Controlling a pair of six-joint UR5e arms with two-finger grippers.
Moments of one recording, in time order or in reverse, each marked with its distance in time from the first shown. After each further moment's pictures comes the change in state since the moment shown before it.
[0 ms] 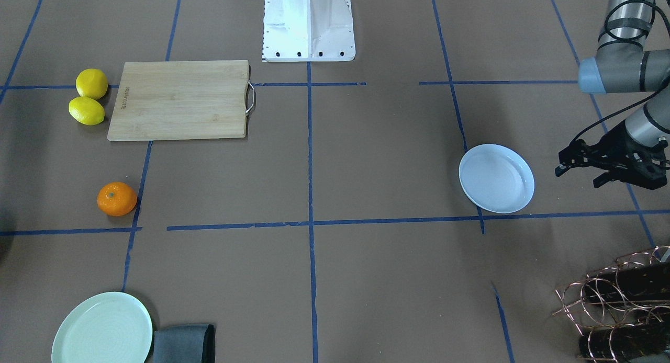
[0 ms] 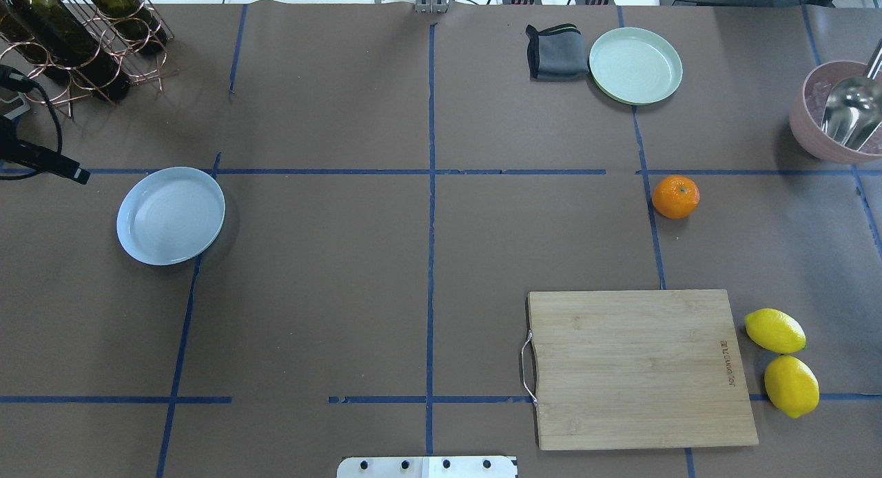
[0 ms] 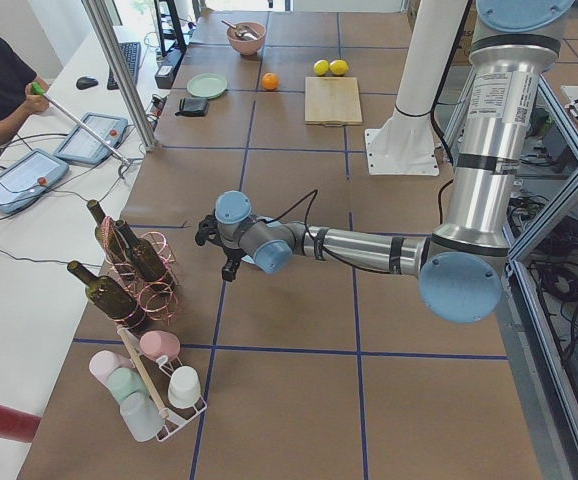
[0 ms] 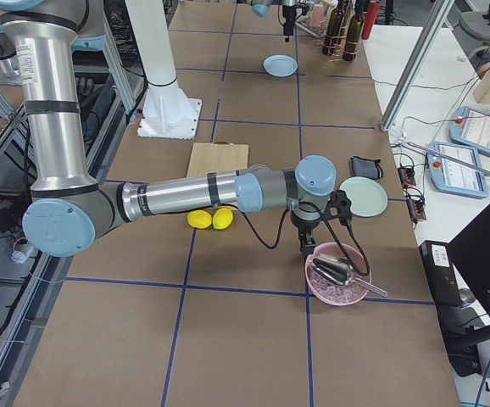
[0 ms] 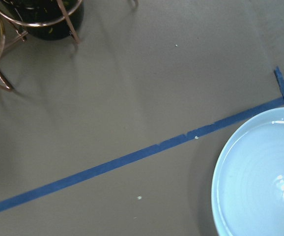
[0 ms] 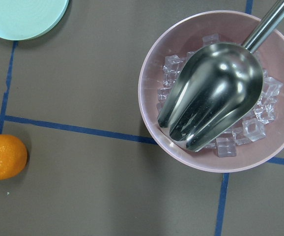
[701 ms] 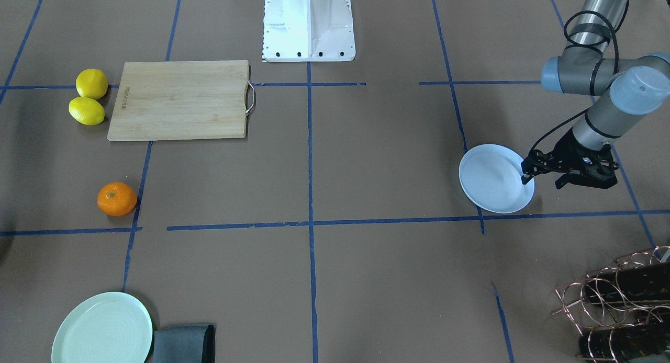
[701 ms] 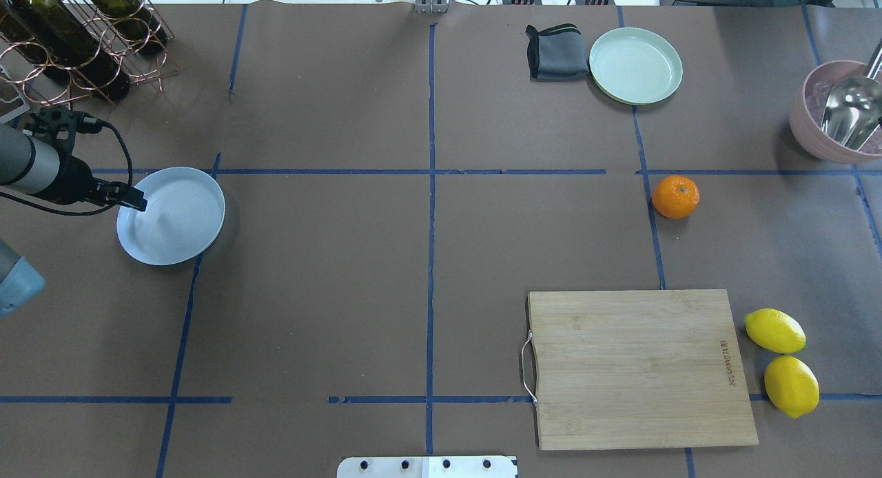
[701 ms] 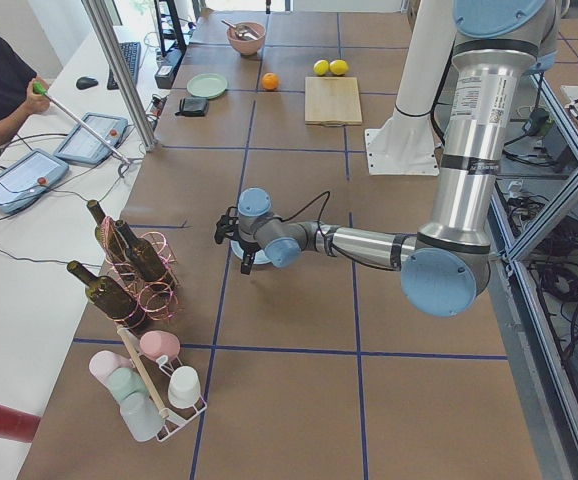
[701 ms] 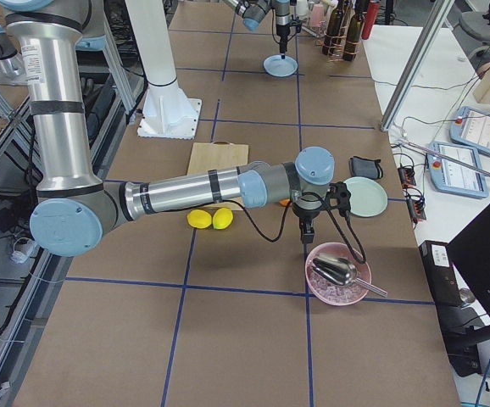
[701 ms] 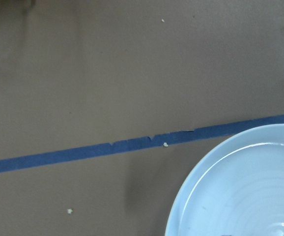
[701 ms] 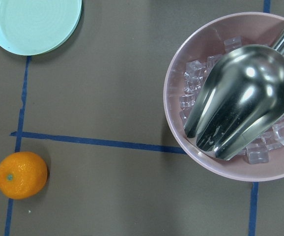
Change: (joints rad) left arm 0.162 -0.005 0.014 -0.073 0.149 -0.252; right arm -0.054 0.003 0.017 0.074 0.001 0.162
